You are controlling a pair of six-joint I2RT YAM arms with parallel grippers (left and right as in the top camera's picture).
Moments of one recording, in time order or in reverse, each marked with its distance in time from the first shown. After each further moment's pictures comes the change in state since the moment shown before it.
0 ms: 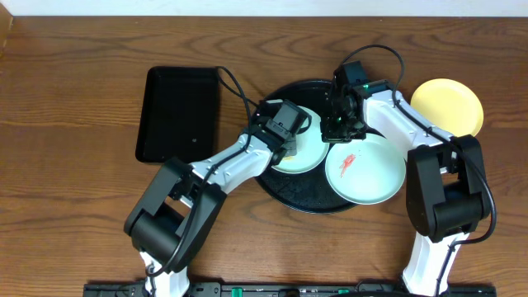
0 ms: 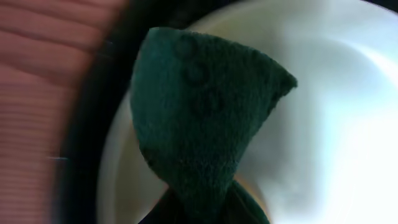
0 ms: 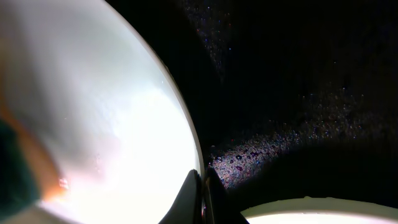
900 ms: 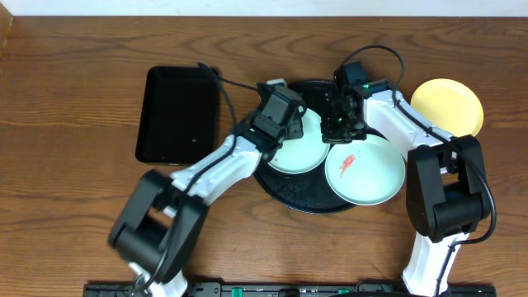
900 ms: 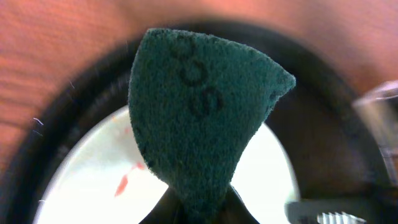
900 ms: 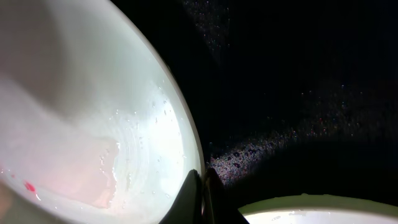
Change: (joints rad) left arm 0.028 -0.073 -0.021 0.238 0.177 -0.044; right arm 0.000 0.000 0.000 -0.012 0.003 0.000
